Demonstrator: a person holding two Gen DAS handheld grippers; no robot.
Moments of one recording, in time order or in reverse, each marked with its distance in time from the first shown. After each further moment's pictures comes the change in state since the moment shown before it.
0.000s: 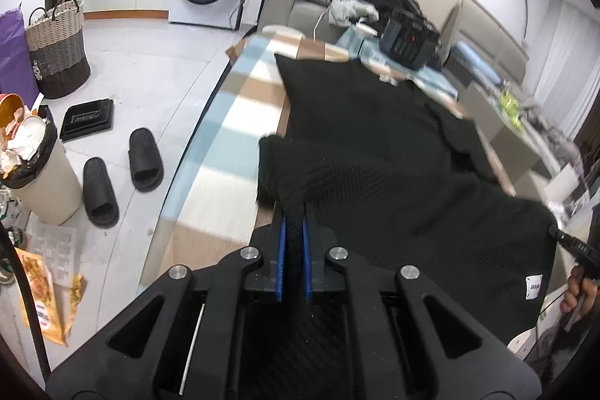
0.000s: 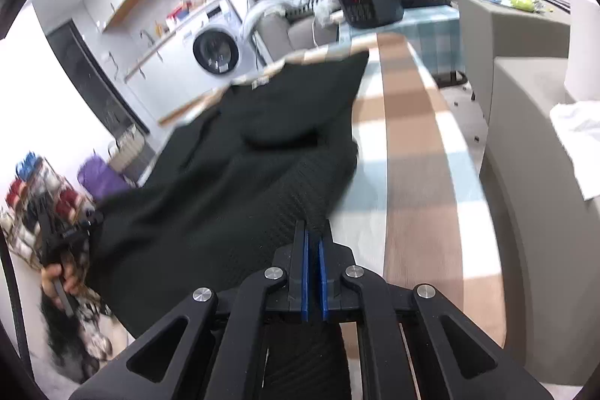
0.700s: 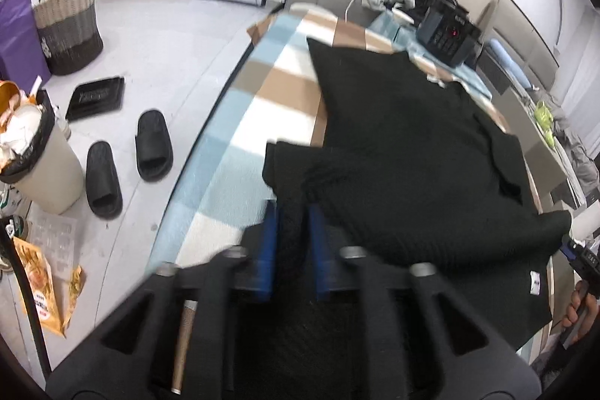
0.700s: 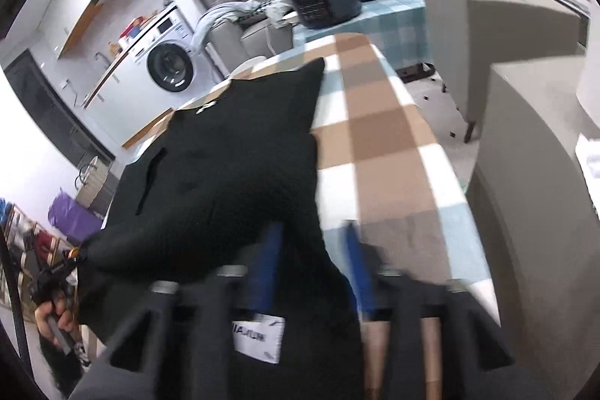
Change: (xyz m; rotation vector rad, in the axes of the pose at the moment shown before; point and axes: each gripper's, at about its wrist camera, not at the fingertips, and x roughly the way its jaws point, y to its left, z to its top) left arm 0.106 0.016 0.056 -0.077 0.126 0.096; right arm 0.072 -0.036 0.053 0.131 0.039 -0.114
